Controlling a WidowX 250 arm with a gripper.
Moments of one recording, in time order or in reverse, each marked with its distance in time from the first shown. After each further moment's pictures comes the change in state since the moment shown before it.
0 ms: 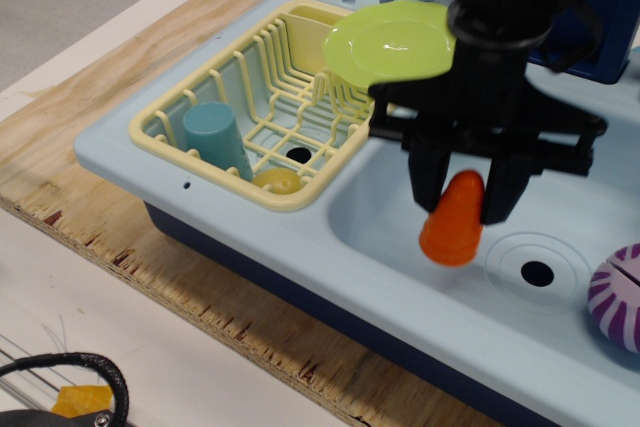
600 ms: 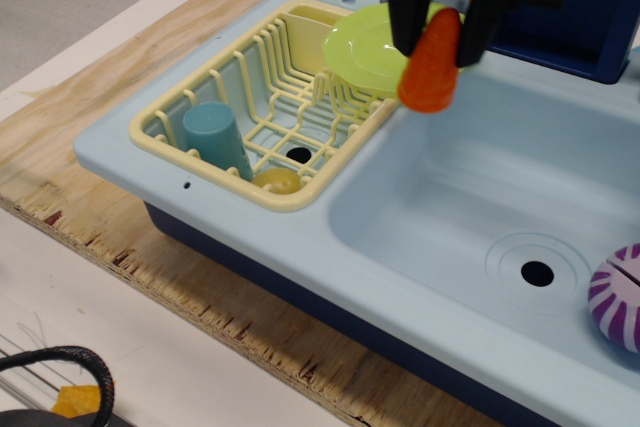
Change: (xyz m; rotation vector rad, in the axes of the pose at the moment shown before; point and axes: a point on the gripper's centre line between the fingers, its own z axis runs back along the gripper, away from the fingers) arm 0.055 0.038 0.033 0.012 -0.081 0.020
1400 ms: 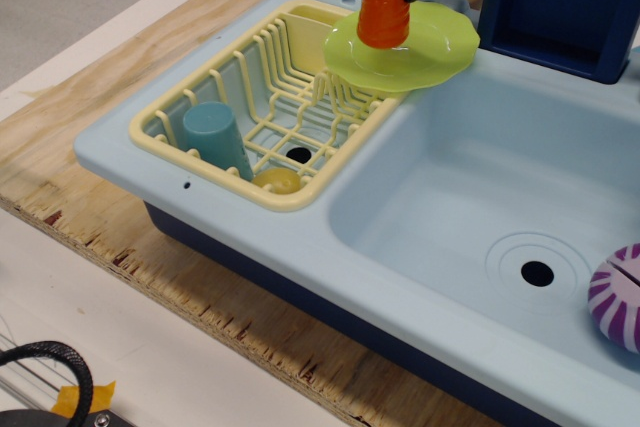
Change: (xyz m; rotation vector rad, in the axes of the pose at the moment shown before) arm 0.044 0.031 0.000 -0.052 -0.056 -0.006
